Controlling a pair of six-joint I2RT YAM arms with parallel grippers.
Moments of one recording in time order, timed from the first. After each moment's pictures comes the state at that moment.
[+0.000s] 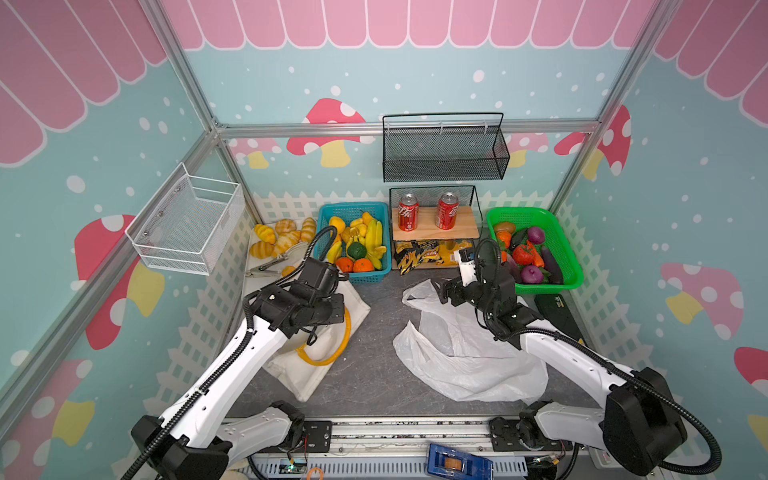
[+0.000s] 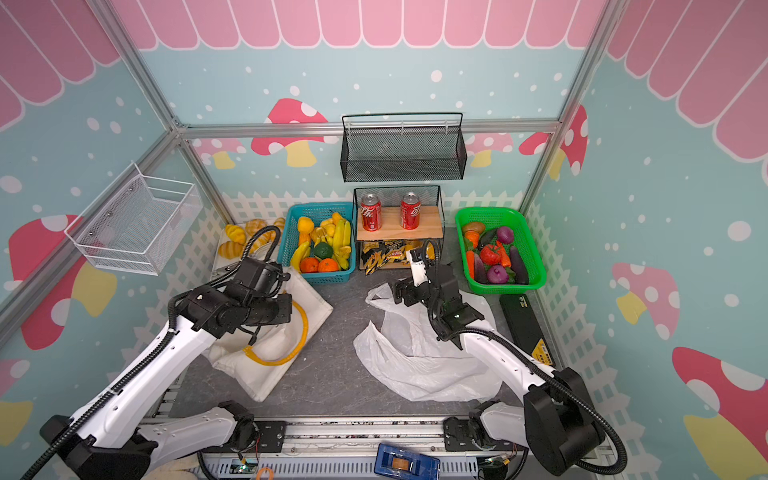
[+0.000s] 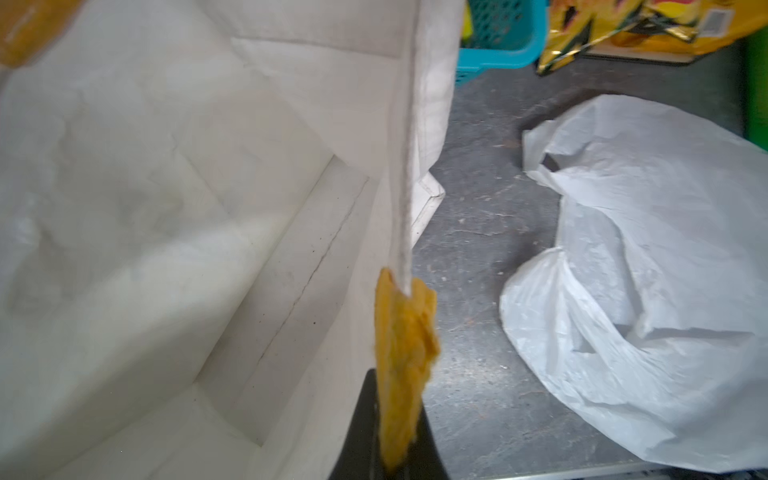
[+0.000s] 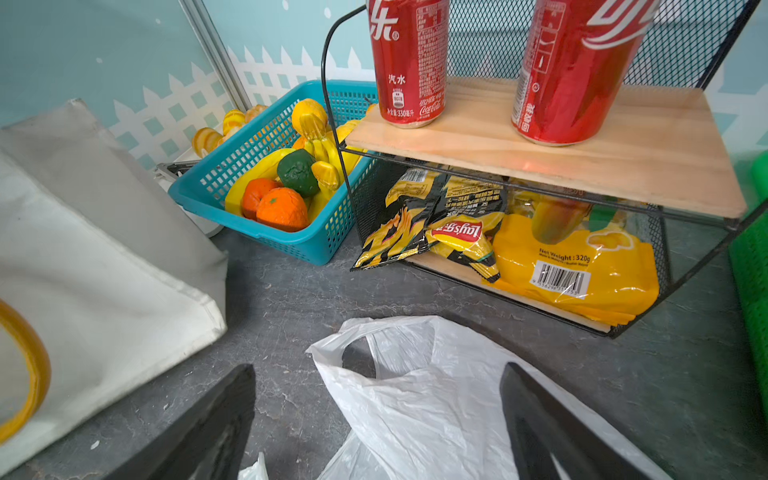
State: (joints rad) left arm -0.53 1.16 1.23 -1.09 -0.10 -0.55; right arm 0.46 1.25 0.79 0.11 -0.11 0.11
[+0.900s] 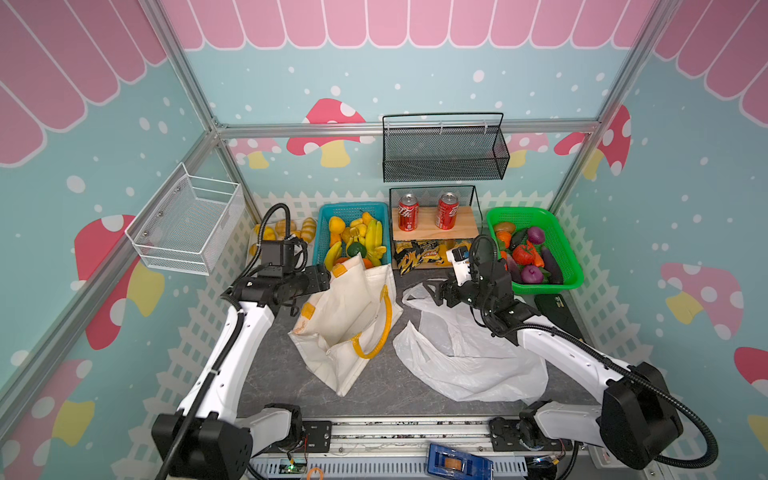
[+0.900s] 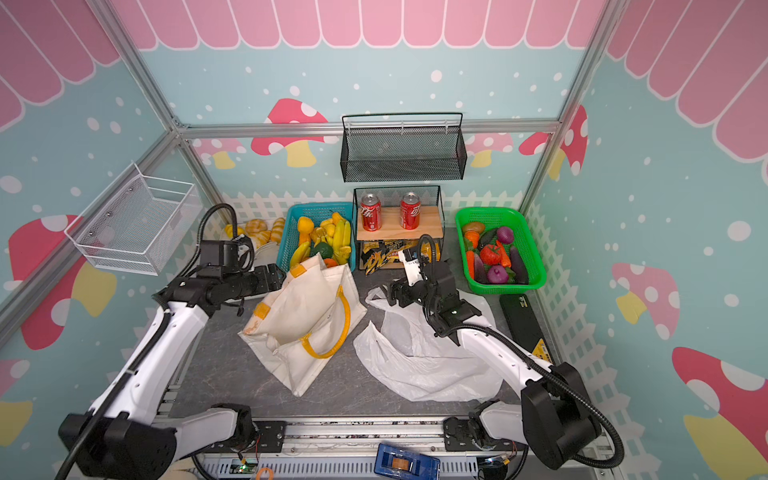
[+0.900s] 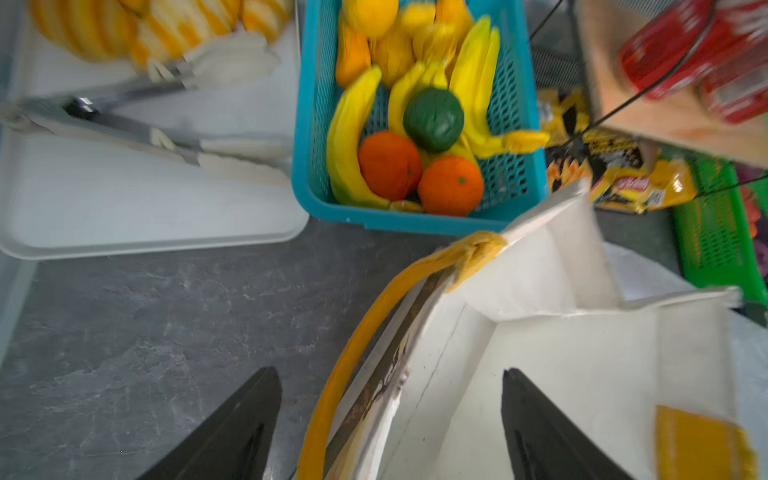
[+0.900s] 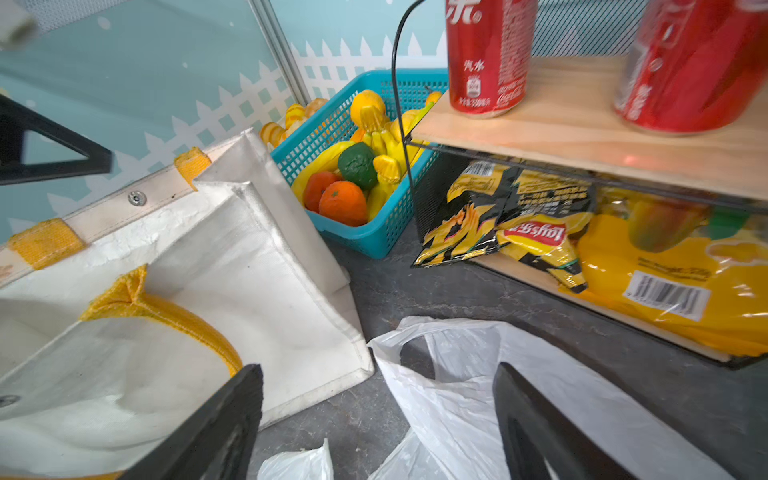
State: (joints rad) left arm -0.07 1.28 1.19 -0.82 0.17 -0.28; right arm 0.49 1.29 0.81 0.11 -0.30 0.19
